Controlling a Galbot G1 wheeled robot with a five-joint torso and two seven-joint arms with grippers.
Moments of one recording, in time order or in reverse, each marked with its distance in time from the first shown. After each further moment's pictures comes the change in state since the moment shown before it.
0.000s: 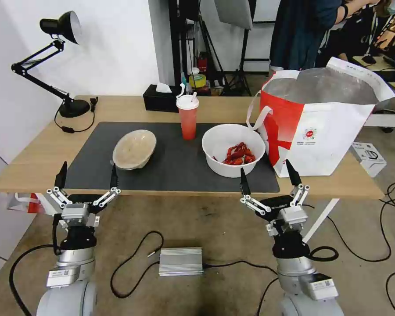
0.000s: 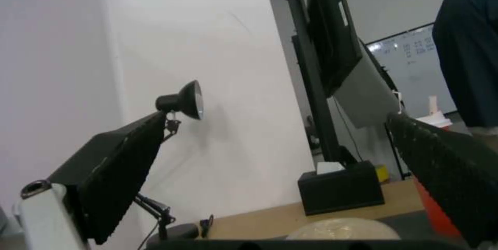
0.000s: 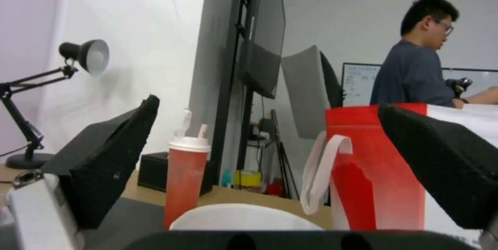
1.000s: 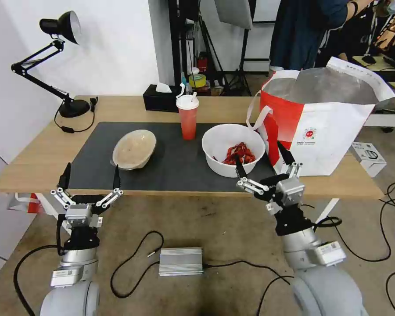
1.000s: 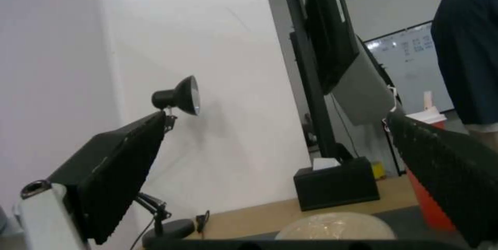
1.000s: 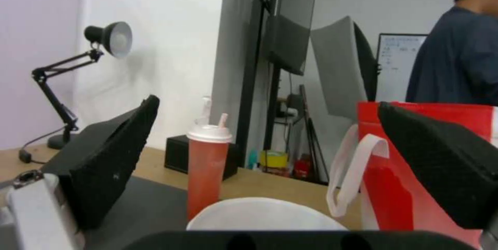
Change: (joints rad) left arm -0.004 -0.017 0.011 0.014 0.013 -0.005 0.004; right arm 0.166 -0.187 -0.013 0.064 0.186 -0.308 0.015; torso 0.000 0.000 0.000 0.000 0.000
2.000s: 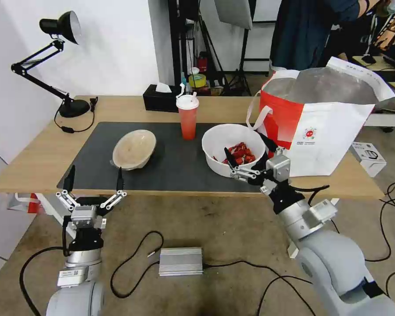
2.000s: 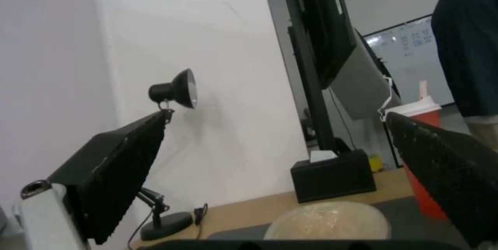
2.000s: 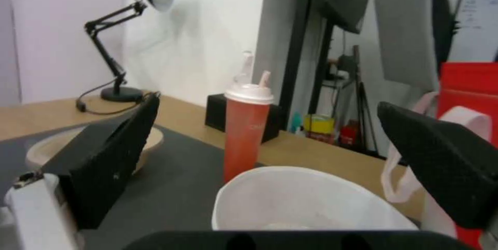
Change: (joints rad) left arm -0.003 -0.026 0.006 0.025 0.031 -0.014 0.007; right arm 0.223 -0.155 -0.013 -0.075 0.200 -0.253 -0.087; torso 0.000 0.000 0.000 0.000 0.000
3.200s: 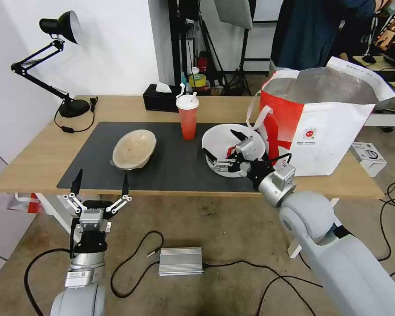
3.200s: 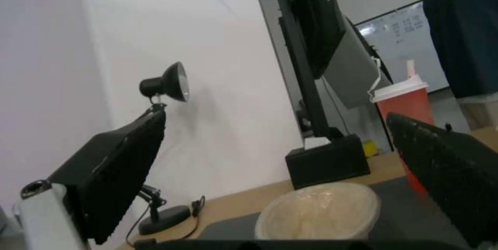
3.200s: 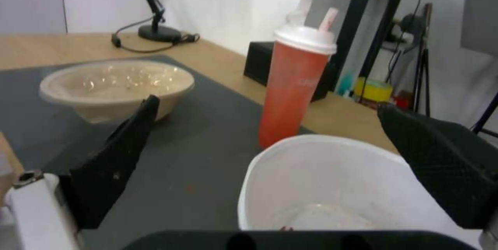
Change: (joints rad) left arm 0.000 0.000 0.003 0.034 0.050 -0.018 -0.002; right arm 0.300 -0.072 -0.172 -0.203 0.048 -0.178 -0.074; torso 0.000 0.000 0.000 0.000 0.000
